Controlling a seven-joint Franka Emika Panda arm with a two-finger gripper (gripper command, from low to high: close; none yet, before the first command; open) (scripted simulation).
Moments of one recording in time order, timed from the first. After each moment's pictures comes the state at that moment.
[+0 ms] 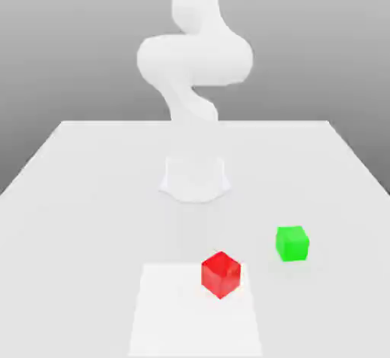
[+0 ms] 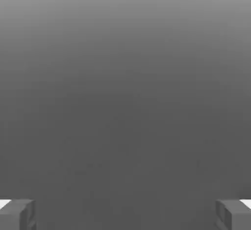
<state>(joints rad) 0.03 -0.73 -0.02 -2.36 0.01 2.35 0.73</state>
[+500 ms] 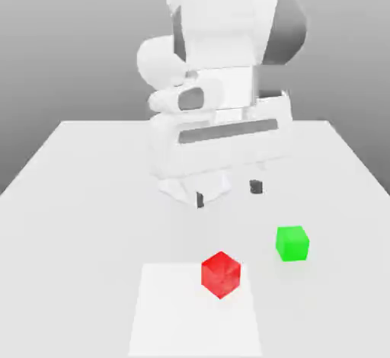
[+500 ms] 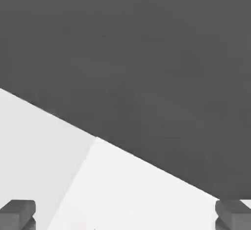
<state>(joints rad) 0.21 -0.19 -0.11 -2.76 0.03 2.71 0.28</state>
